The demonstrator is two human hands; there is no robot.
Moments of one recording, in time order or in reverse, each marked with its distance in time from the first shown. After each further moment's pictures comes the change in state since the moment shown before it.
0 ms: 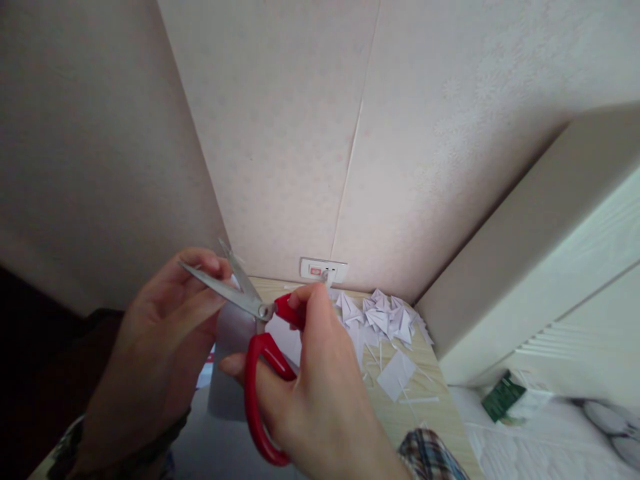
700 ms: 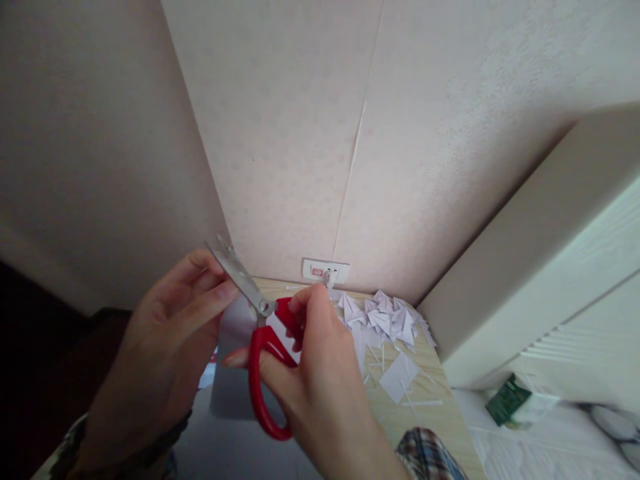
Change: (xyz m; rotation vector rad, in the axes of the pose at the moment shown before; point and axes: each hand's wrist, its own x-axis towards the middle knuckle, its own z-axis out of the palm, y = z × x) left_hand 0.000 -0.002 -0.002 0.042 -0.040 -0.047; right_hand 0.006 0.005 0.005 0.119 0.011 0.060
